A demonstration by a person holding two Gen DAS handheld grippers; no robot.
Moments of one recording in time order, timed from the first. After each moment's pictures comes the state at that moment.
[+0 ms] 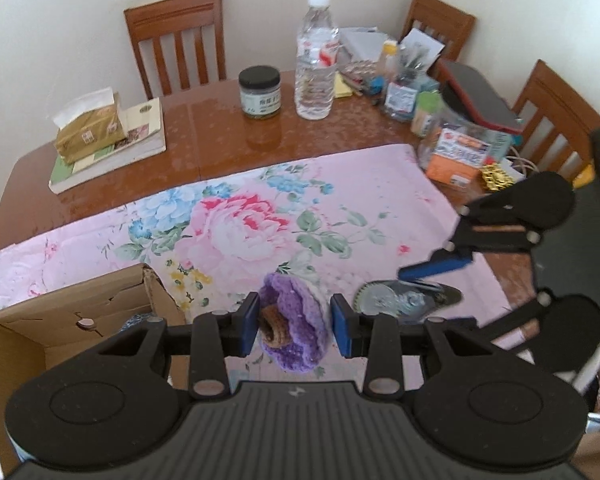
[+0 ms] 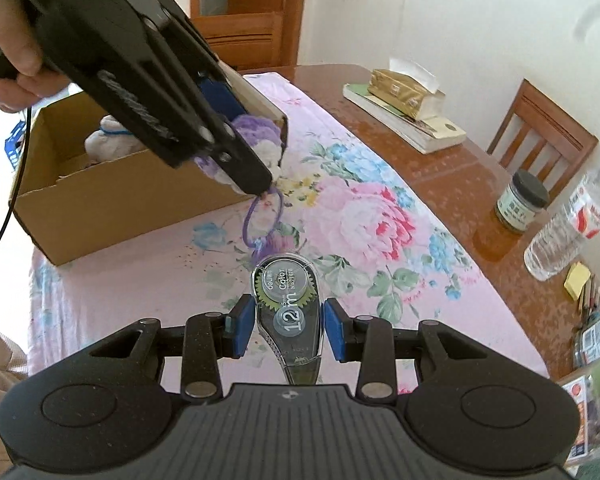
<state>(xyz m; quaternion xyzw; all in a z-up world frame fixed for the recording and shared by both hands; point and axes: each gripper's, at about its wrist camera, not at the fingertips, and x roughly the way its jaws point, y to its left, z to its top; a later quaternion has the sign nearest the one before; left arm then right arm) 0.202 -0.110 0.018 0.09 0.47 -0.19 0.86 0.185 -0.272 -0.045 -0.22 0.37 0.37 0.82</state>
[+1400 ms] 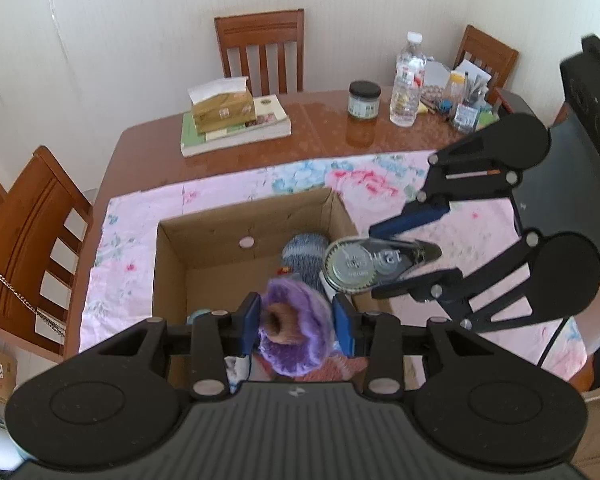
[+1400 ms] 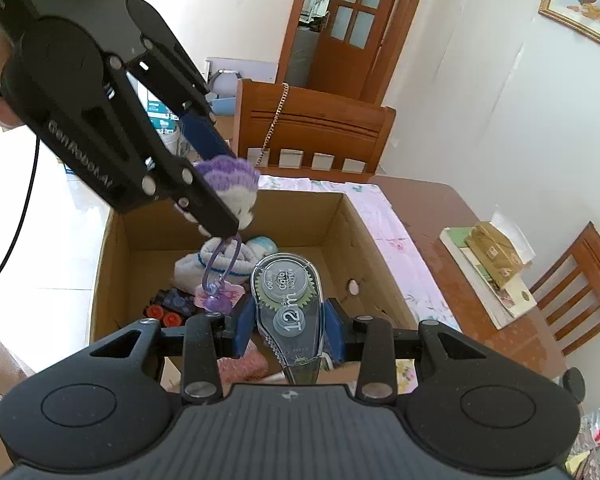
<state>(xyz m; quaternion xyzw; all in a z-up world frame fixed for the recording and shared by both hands) 0.114 0.065 0.060 0.08 0.44 -0.12 0.88 0.156 -0.085 0.027 -0.29 0.27 0.46 0.79</state>
